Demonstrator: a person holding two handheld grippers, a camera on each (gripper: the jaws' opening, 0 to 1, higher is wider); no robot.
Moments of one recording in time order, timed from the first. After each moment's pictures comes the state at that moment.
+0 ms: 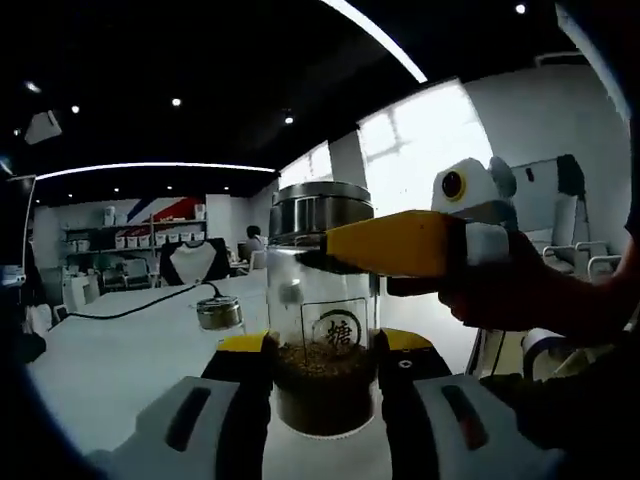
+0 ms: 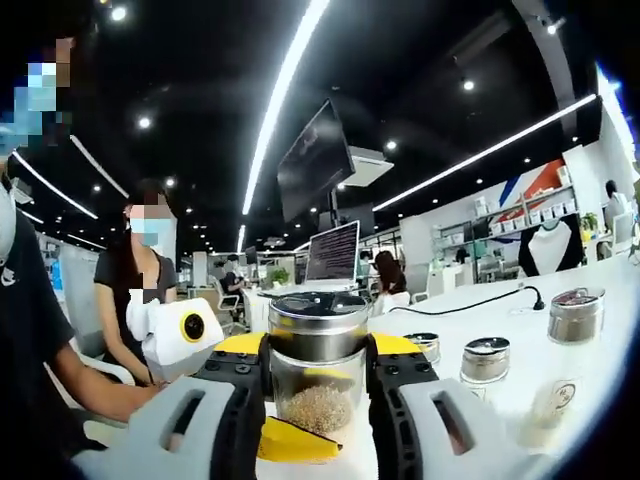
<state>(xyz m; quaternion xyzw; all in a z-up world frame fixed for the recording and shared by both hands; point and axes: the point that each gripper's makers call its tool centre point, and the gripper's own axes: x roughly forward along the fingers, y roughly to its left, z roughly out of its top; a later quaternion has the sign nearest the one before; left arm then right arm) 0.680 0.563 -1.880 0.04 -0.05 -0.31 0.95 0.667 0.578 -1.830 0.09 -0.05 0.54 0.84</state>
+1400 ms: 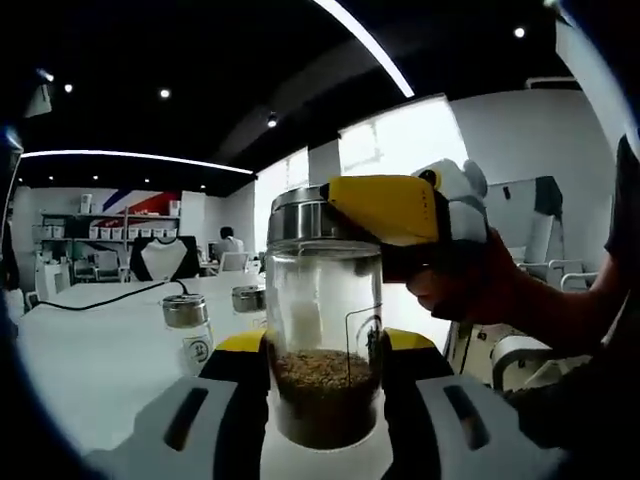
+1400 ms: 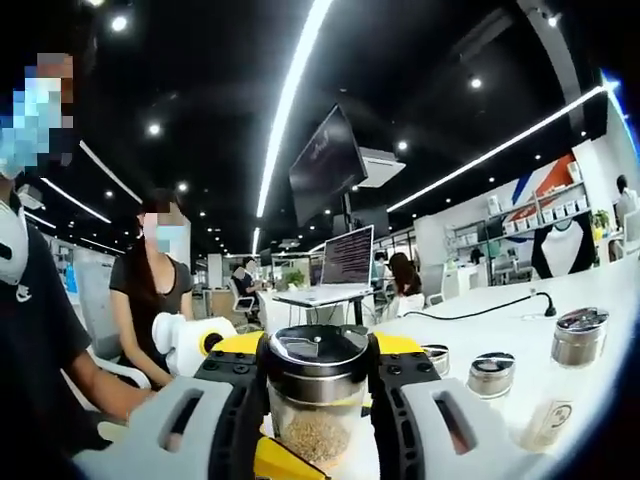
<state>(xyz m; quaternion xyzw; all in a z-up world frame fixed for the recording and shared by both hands) 0.663 0.541 -1.883 0.01 -0.04 -0.40 0.91 0.646 0.576 -1.815 0.07 -0.05 0.59 0.80</state>
